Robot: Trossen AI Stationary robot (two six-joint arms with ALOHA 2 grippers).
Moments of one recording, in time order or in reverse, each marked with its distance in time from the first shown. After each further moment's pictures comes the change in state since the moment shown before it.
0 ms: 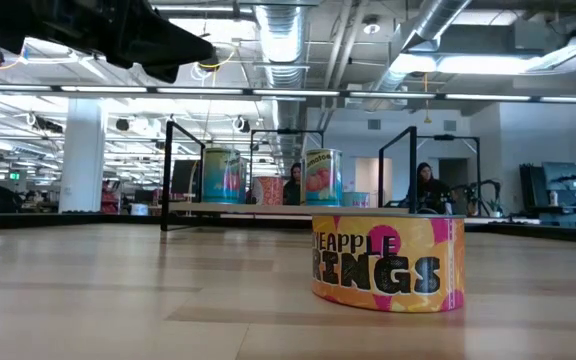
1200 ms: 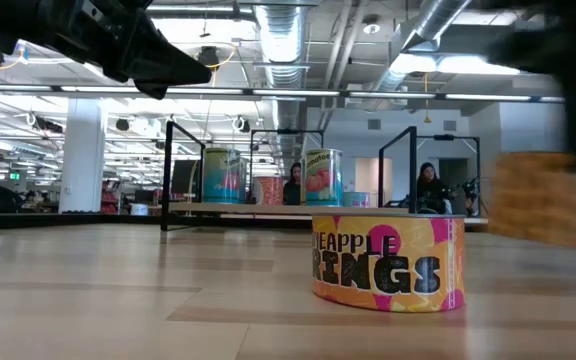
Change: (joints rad) left arm -0.007 0.000 0.000 -0.081 -0.112 -0.134; right arm -0.170 0.390 0.357 -0.242 0.003 -0.438
